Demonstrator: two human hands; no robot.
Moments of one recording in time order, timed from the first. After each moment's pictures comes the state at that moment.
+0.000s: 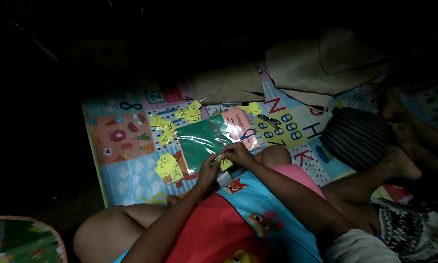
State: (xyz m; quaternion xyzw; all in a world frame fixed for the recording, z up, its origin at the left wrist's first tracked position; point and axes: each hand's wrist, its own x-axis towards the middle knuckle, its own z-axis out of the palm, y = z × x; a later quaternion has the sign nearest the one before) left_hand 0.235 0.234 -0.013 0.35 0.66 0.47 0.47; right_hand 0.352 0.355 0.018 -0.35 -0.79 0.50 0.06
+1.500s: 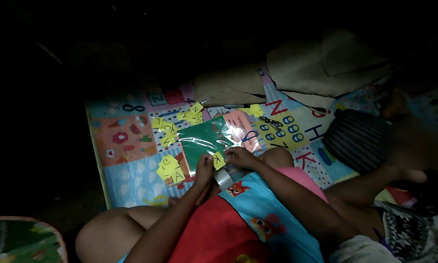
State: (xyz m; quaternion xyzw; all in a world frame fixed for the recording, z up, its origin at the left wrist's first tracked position) left_hand 0.219 0.242 -0.017 0.26 0.72 0.44 0.47; right_hand 0.358 0.369 0.016 -0.32 -0.81 0.48 -0.08
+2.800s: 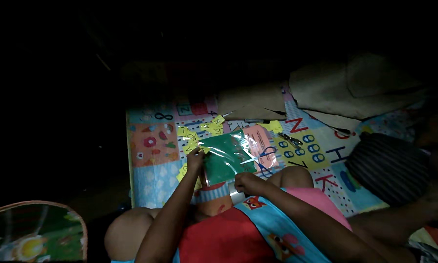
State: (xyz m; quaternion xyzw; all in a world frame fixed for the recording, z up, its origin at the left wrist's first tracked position) left_hand 0.105 0.265 -0.032 0.17 0.79 0.45 0.39; right_hand 0.335 0.341 0.018 -0.09 -0.90 0.37 -0.20
